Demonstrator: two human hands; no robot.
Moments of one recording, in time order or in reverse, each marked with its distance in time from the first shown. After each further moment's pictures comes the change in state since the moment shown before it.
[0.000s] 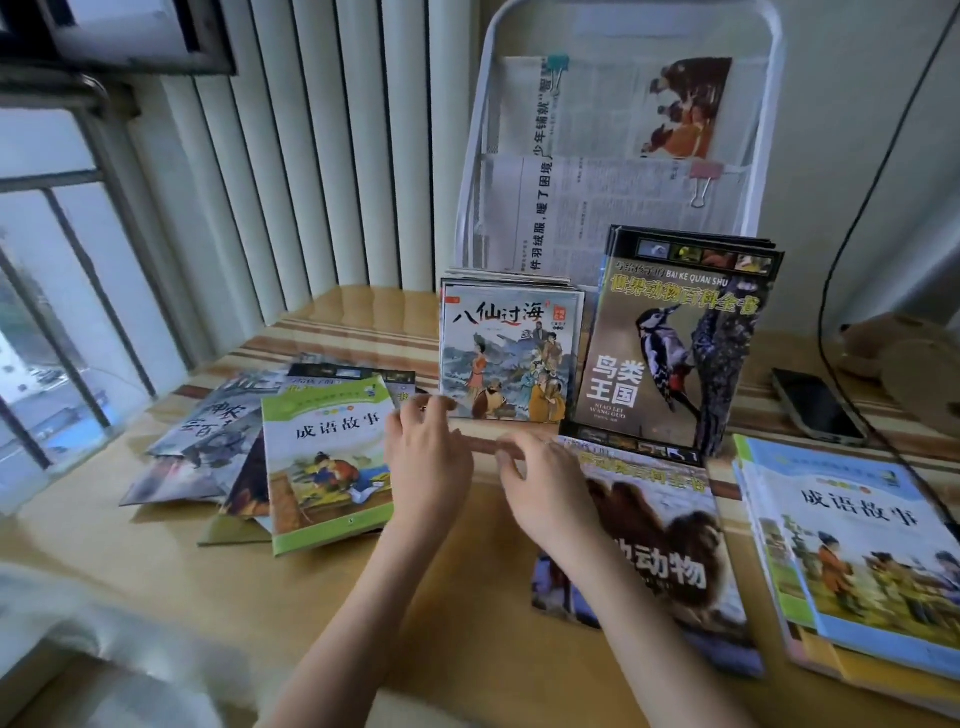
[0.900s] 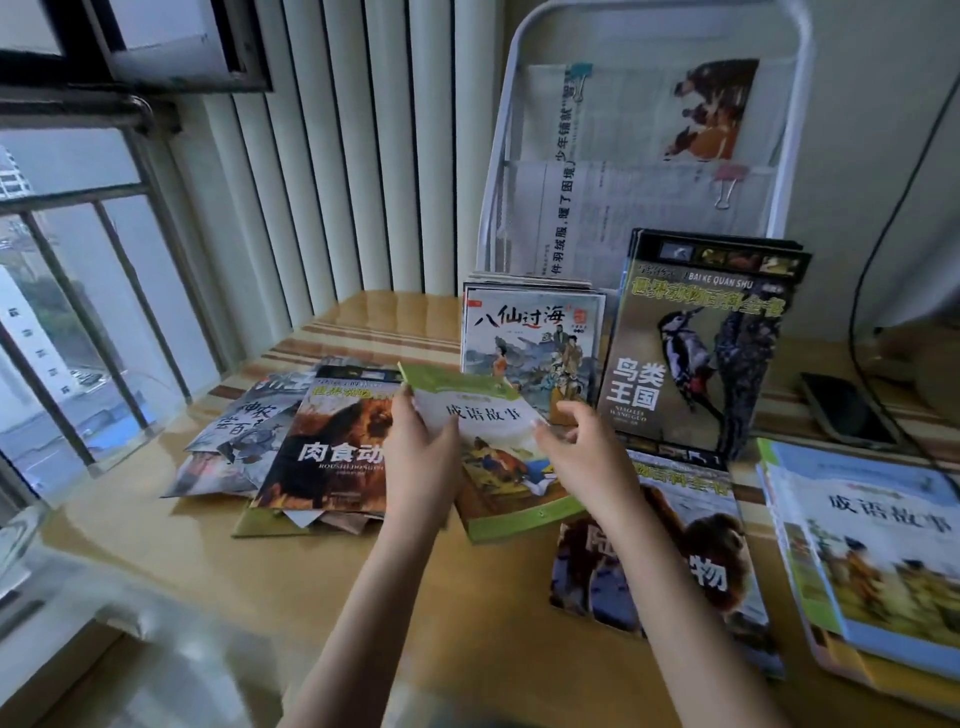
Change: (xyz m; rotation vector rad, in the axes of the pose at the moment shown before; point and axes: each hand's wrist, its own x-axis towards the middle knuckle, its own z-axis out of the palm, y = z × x) left_hand -0.012 0.013 -0.052 -0.737 -0.009 -0.321; right_hand 0.012 0.006 -0.030 0.229 -0.013 0.232
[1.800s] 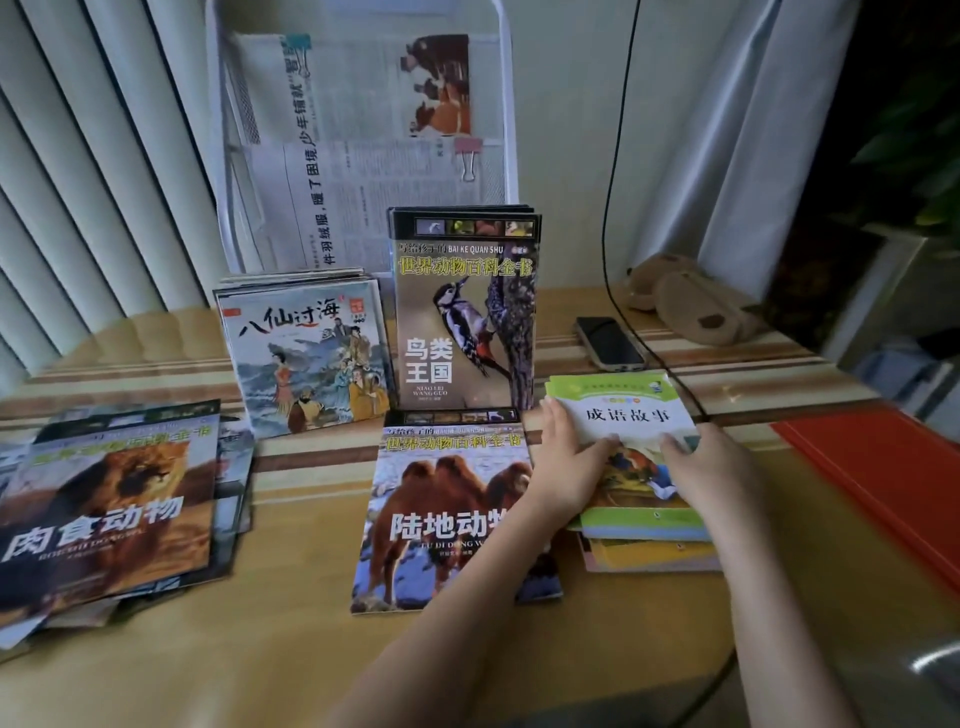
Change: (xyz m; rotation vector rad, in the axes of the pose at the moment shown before) left_hand -0.121 0.014 0.250 0.118 -0.996 0.078; right_hand -0.079 0.166 -0.186 -0.260 0.461 0.598
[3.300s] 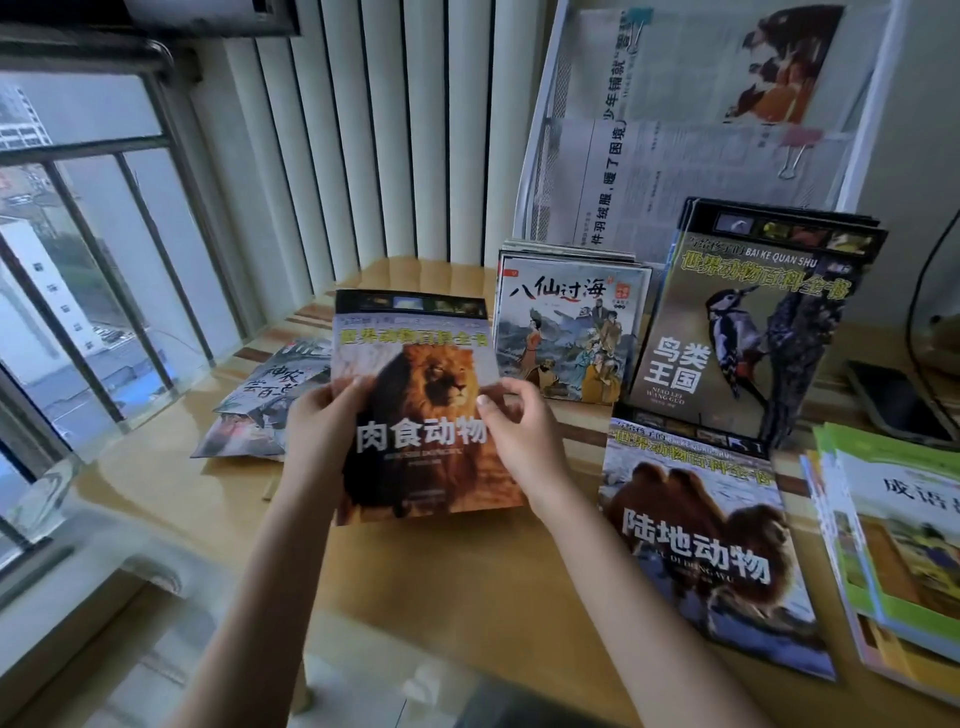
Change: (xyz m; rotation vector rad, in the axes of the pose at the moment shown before) left_hand -0.199 -0.081 -0.311 -0.365 1.084 -0.258; right_hand -0.169 -0.236 0.182 0.630 -0.658 -0.523
